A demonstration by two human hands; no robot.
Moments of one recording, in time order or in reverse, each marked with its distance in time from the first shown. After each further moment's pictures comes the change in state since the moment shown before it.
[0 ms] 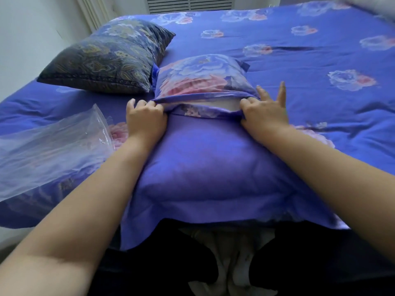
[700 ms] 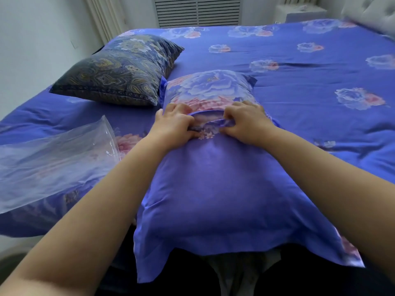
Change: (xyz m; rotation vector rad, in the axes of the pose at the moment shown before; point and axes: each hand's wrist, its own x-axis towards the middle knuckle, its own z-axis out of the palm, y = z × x) left_hand 0.027 0.021 -0.037 -0.347 -0.284 0.237; right_hand 0.044 -0.026 -0.022 0.400 -0.060 -0.142
